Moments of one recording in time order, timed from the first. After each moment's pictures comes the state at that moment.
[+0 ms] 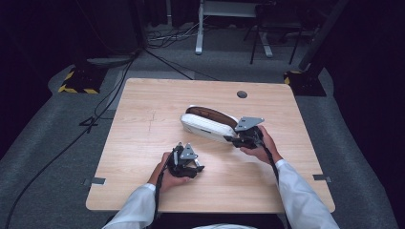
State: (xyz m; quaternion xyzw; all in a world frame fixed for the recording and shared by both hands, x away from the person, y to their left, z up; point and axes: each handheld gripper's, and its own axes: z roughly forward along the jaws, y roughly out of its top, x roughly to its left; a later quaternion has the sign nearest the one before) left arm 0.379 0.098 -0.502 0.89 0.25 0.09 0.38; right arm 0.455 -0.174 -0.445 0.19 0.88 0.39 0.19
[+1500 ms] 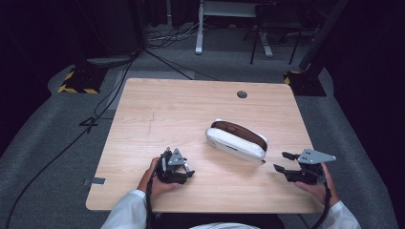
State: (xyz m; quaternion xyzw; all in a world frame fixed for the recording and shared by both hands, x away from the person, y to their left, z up) left arm 0.359 0.128 -0.503 0.88 0.28 0.11 0.37; right arm 0.348 -0.342 -0.462 0.30 0.84 0.40 0.21
